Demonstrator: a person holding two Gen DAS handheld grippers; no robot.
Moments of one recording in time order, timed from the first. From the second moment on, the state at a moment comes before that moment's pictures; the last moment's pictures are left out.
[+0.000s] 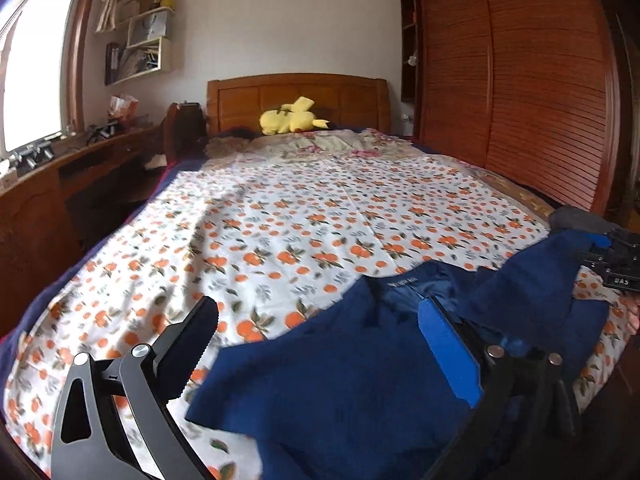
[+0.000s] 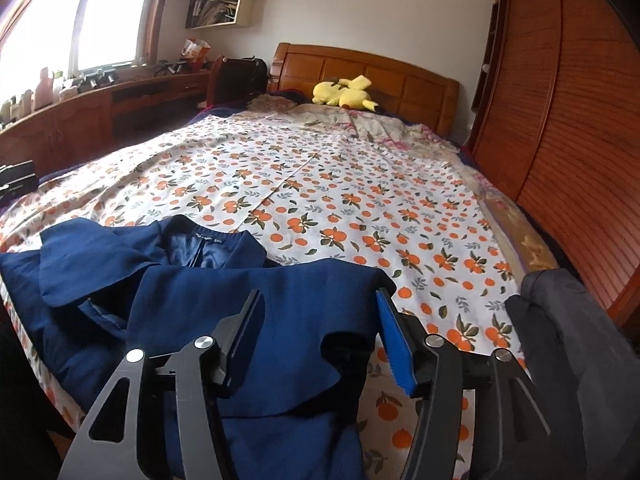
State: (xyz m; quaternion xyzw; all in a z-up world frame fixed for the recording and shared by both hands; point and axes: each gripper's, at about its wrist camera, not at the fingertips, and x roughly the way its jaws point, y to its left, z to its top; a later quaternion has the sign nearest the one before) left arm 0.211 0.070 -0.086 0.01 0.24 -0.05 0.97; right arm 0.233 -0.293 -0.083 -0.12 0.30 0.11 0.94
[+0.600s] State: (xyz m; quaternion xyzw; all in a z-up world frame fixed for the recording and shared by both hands) left arm 0.168 0.036 -0.100 0.00 0.25 -0.12 0.96; right arm 0.184 -0.224 -0.108 -0.16 0.33 0.18 0.91
